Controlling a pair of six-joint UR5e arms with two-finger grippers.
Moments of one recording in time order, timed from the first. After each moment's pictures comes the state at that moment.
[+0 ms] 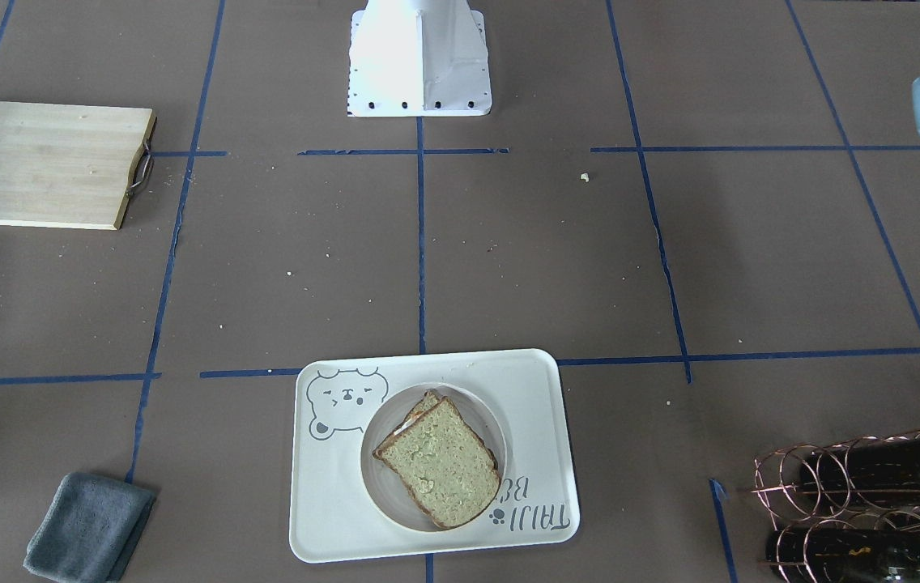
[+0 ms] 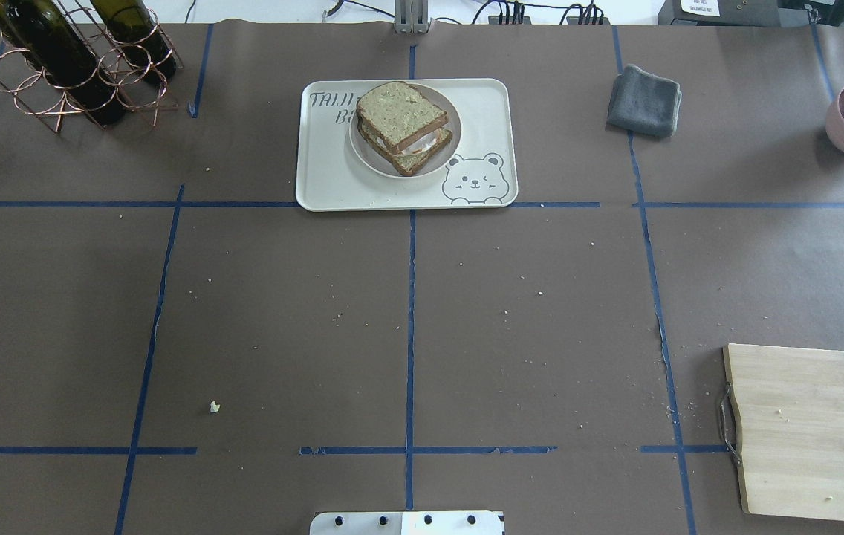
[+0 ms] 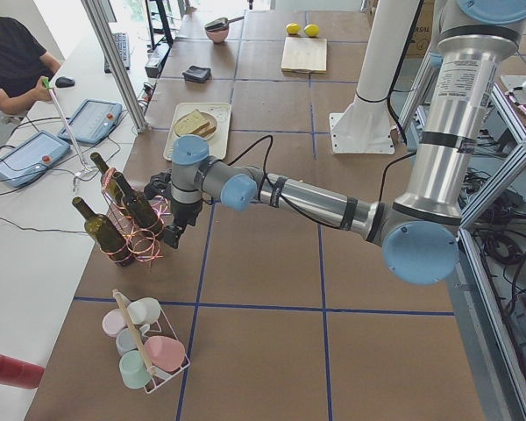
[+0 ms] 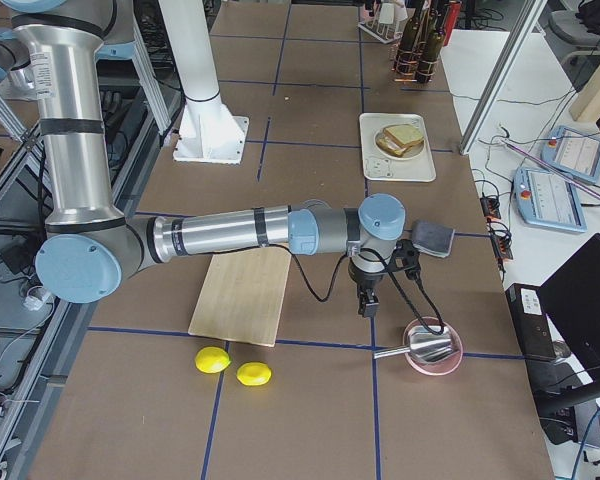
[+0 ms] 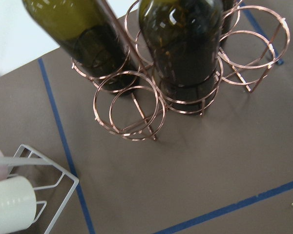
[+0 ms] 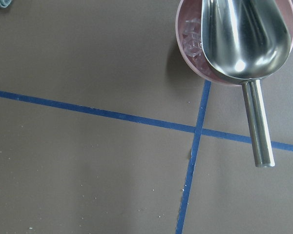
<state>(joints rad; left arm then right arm) -1.36 -1.74 -1.64 -1.74 -2.13 -0.05 1.50 -1.50 1.66 -1.65 2.35 -0.06</state>
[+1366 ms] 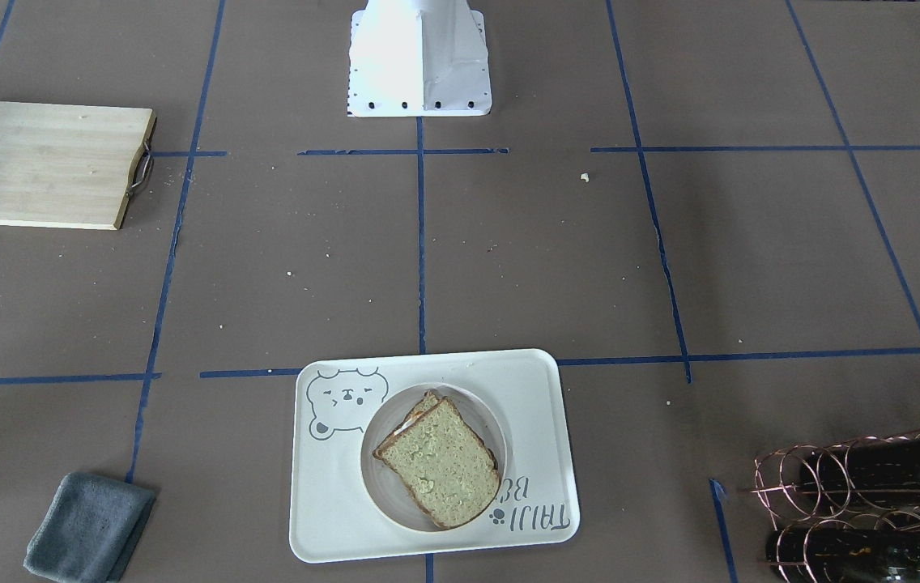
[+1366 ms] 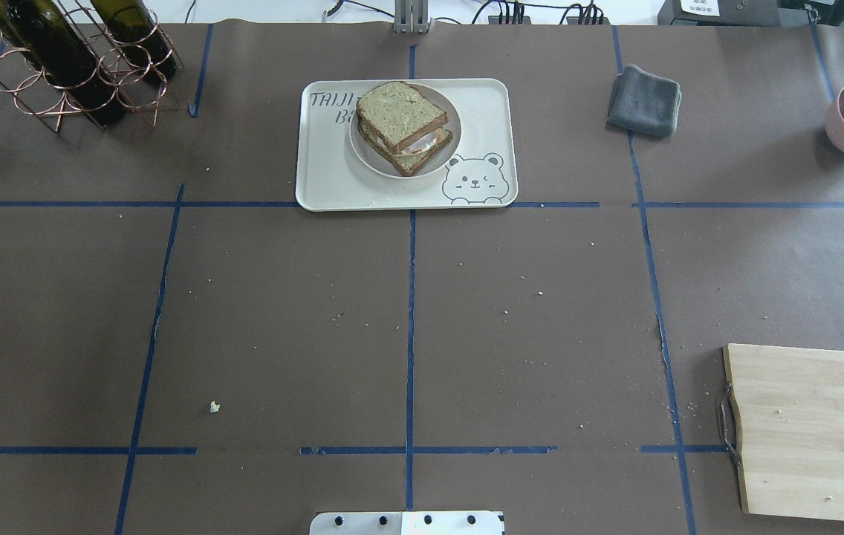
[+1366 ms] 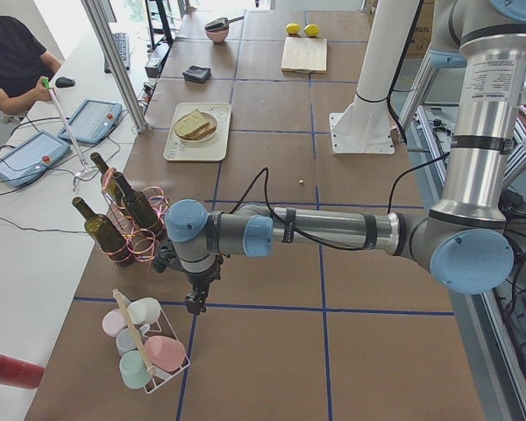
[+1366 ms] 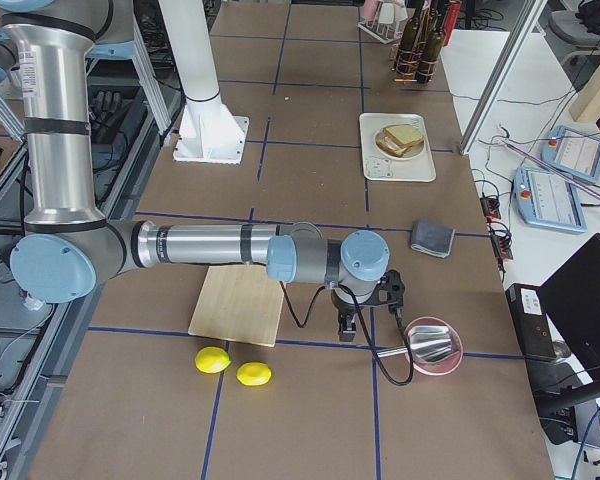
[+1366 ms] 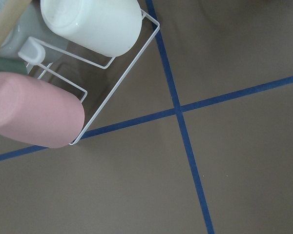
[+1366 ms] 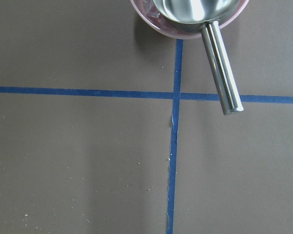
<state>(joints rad) -1.55 -1.65 -1.54 -1.55 -2.28 0.23 1.58 -1.57 1.61 -1.65 2.43 -0.05</state>
